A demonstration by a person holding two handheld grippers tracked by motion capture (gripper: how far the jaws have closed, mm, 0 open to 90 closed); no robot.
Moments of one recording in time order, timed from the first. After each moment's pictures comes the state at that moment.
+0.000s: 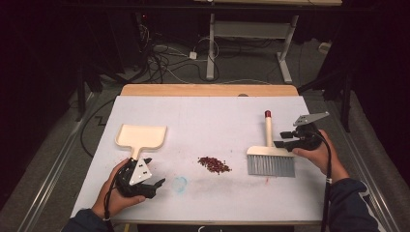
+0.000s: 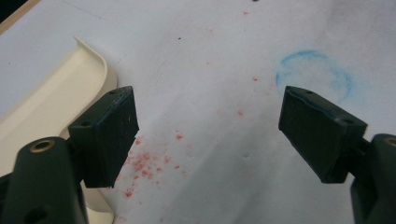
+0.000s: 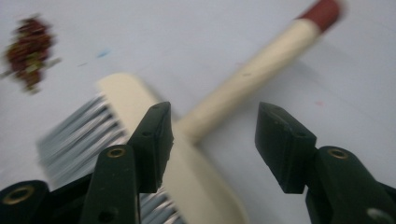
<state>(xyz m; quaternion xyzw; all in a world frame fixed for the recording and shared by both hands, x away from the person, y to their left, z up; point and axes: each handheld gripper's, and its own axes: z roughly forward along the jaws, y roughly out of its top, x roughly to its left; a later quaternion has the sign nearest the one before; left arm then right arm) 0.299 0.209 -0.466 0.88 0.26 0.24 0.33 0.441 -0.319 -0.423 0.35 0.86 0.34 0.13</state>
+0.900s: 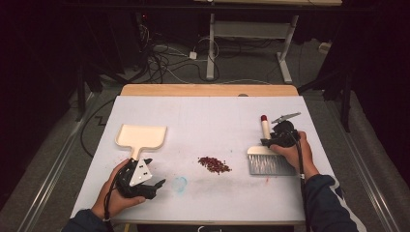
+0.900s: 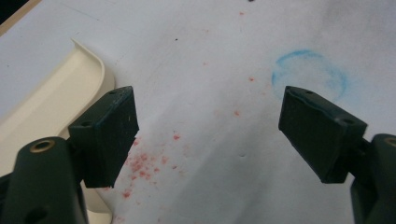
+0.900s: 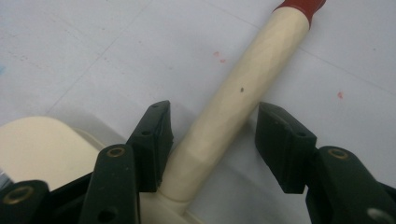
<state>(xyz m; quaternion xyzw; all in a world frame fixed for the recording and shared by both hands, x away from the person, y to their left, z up) 0.298 0.207 -0.466 0.88 0.25 0.24 0.33 0.467 -0.269 -0.459 0.44 0.84 0.26 0.16</state>
